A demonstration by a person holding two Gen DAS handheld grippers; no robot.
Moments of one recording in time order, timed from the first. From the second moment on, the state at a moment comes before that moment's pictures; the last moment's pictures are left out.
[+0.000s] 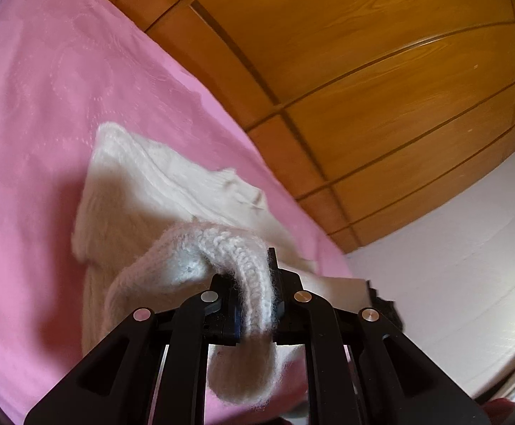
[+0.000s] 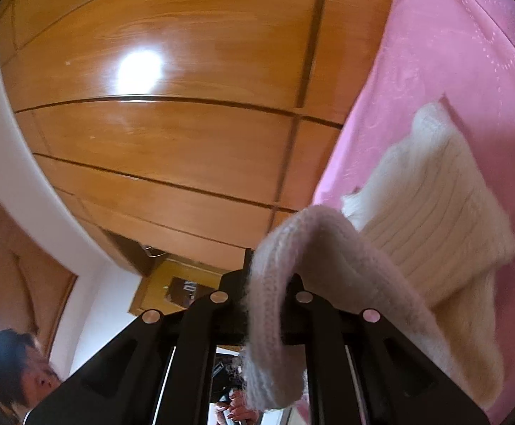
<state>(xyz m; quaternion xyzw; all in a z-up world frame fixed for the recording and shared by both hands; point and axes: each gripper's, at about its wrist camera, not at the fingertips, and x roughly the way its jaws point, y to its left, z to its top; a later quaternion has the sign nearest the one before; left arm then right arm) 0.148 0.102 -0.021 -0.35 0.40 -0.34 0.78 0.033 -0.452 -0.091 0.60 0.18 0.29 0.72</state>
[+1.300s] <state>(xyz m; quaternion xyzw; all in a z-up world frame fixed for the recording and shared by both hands) 0.226 0.049 -0.053 -0.17 0.41 -0.11 0.89 0.106 -0.373 -0.108 0.28 0.27 -0.01 0.92</state>
